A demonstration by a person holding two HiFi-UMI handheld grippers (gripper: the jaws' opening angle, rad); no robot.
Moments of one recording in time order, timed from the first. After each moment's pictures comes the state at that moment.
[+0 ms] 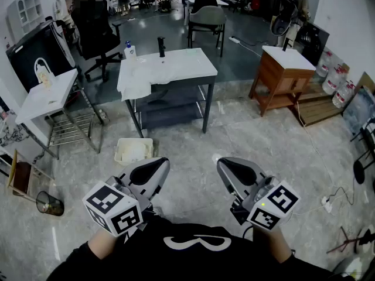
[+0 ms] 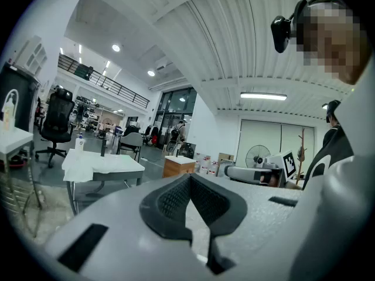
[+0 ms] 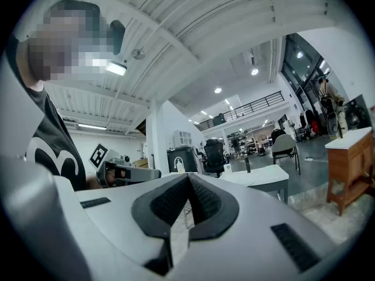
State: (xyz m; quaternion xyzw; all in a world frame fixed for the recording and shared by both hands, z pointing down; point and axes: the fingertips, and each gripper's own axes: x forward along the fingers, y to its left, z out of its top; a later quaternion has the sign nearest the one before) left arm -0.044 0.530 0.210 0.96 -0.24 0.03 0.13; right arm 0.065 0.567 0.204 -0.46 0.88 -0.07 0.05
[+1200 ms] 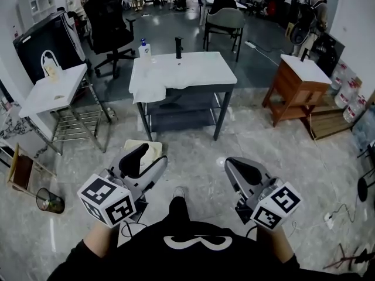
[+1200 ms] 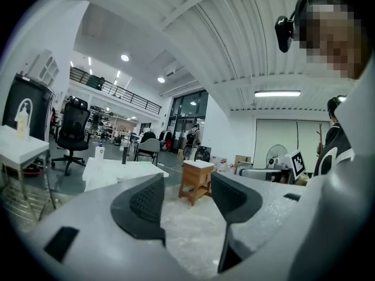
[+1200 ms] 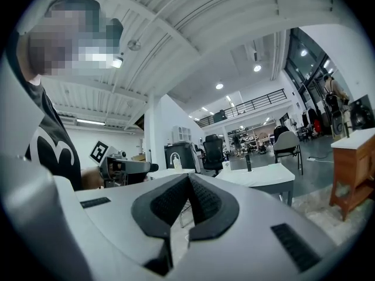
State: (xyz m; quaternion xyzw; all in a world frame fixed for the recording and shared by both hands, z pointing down) left arm -0.102 0.406 0.228 0.95 -0.30 0.02 0.11; right arm 0.052 0.457 0.231 -0.46 0.88 -0.07 0.03
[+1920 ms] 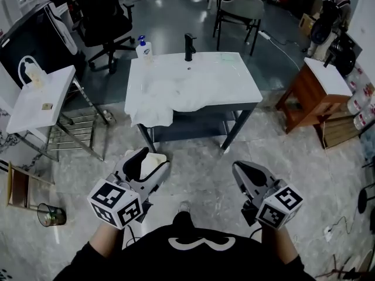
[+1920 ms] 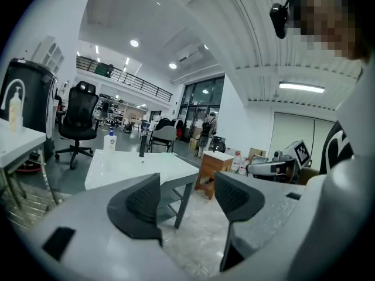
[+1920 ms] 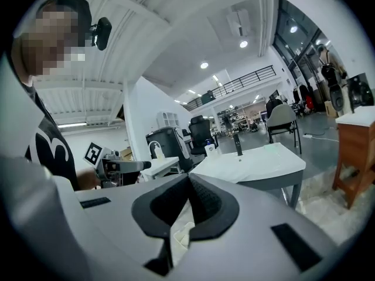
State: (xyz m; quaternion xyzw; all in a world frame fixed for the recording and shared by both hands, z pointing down) left arm -0.098 0.098 0.303 0.93 -0.34 0.07 0.16; right arm 0.082 0.151 0.301 -0.48 0.86 -0.18 -0.02
